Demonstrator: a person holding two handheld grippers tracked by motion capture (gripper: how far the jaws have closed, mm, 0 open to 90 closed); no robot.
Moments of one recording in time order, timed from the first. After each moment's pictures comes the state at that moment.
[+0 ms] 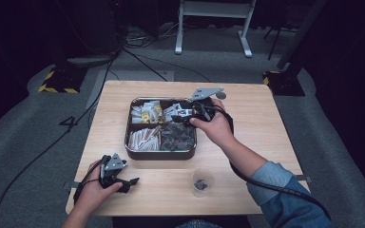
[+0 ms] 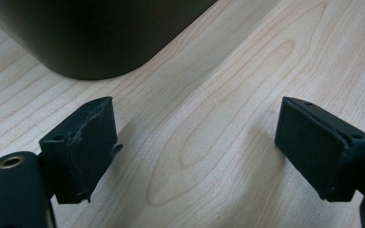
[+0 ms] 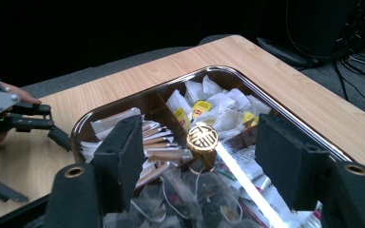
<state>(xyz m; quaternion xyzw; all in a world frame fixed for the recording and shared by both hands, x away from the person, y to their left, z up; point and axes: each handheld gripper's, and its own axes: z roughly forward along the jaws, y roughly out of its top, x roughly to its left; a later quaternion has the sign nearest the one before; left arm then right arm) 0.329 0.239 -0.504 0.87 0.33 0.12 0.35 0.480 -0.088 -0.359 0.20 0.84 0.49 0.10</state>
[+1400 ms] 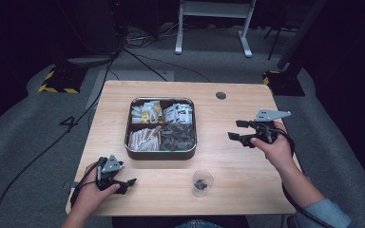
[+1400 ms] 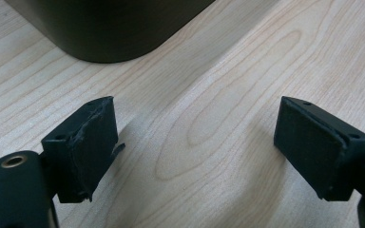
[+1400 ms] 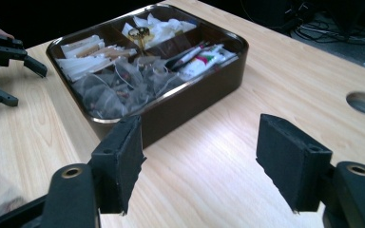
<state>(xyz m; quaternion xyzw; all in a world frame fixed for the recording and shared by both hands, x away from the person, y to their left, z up) 0.322 0.246 -0.504 0.86 0.35 0.13 0.35 0.431 -0.264 -0.391 0.28 0.82 0.48 0.12</state>
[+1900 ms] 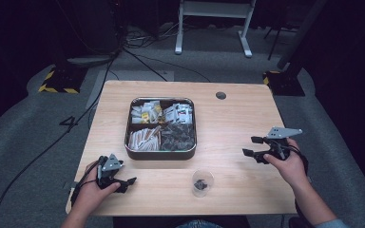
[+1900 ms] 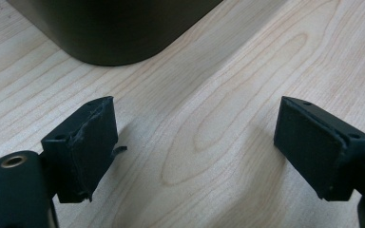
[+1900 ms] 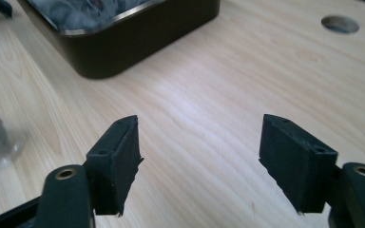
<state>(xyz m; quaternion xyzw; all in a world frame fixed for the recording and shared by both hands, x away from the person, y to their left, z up) 0.326 0.247 -0.504 0.86 0.35 0.13 0.35 0.404 -0.312 -0.434 0.31 0.84 0.42 0.13</state>
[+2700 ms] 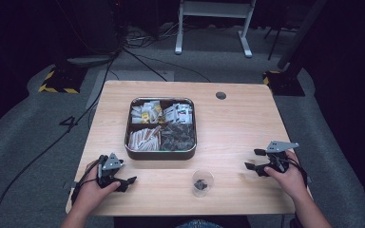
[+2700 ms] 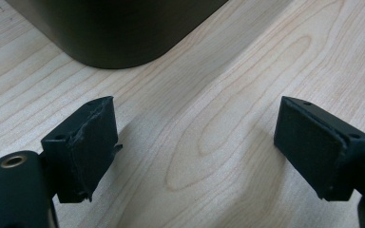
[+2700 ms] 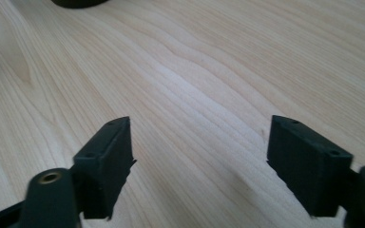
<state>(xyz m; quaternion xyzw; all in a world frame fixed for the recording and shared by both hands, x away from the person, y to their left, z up) 0.328 0.246 -0.504 0.86 0.35 0.13 0.35 0.389 -0.326 -0.481 0.31 0.86 0.38 0.13</state>
